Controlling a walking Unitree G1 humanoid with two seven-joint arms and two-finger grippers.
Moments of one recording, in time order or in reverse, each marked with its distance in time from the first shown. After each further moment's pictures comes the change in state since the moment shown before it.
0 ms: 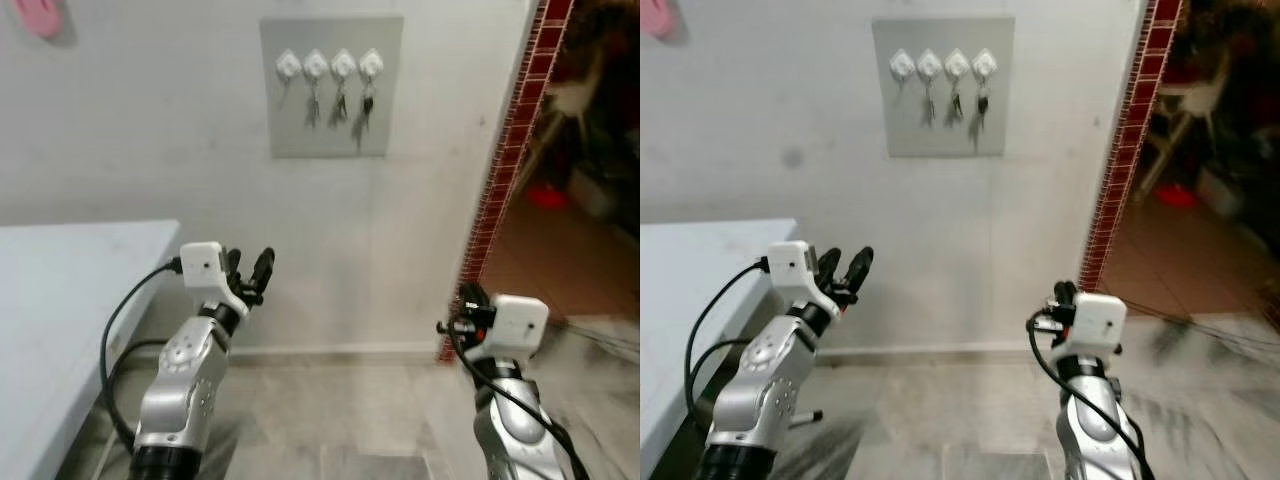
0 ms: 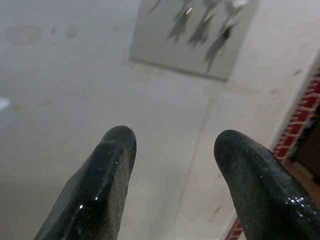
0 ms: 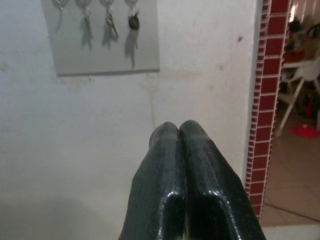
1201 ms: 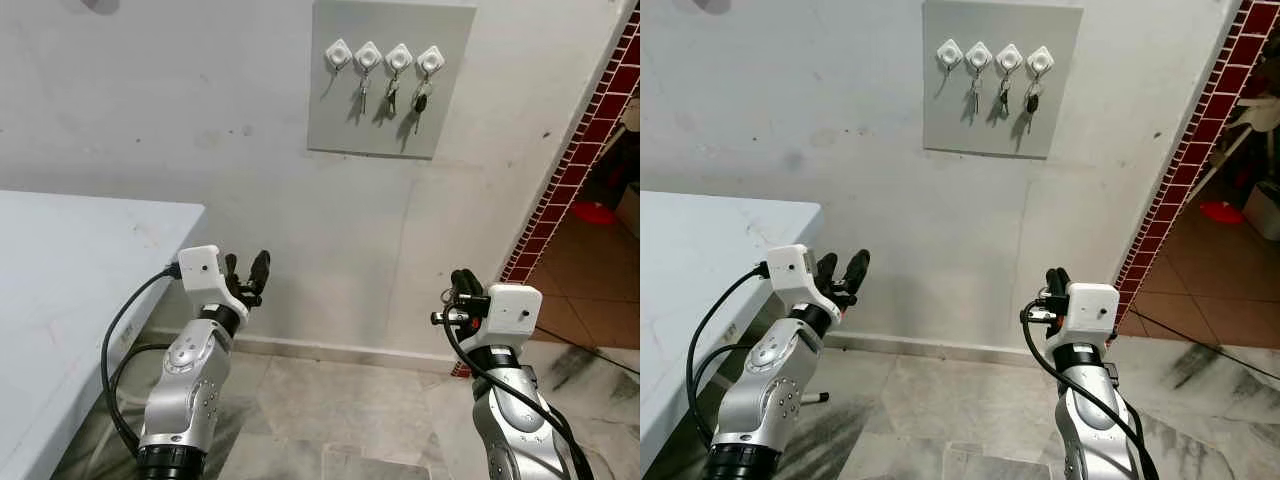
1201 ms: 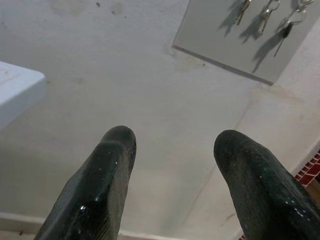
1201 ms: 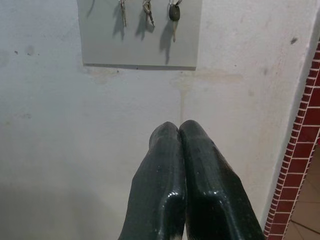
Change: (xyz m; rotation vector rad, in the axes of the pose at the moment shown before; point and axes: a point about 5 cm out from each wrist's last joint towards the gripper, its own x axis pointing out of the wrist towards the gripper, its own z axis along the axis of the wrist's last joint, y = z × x) left arm 0.002 0.005 -0.005 -0.021 0.021 0.063; right arm 0.003 0.006 0.004 0.000 -0.011 0.048
